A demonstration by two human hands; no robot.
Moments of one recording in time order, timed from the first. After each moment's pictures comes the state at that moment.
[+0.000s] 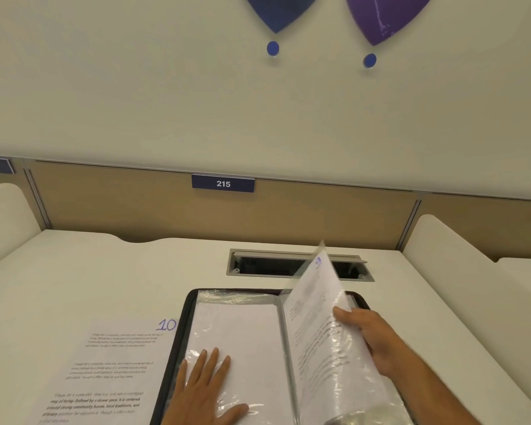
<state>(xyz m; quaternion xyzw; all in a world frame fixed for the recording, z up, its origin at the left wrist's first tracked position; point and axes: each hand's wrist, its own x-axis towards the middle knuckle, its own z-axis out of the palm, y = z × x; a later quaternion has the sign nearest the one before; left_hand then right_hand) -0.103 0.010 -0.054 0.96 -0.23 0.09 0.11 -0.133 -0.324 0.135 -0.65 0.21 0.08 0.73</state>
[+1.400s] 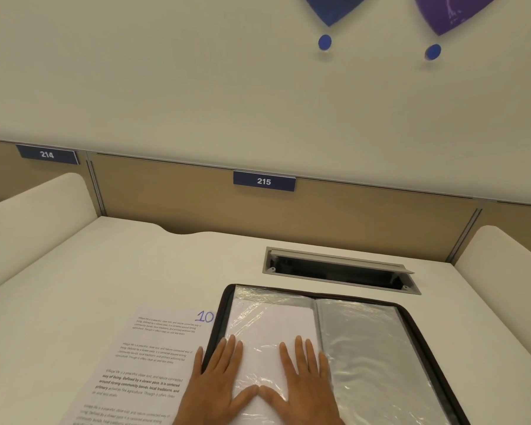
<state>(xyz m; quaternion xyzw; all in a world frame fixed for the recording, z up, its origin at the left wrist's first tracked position) -0.095 0.048 -0.051 0.98 -0.17 0.06 0.09 -0.113 -0.173 -0.036 -1.00 -0.02 -0.04 0.07</state>
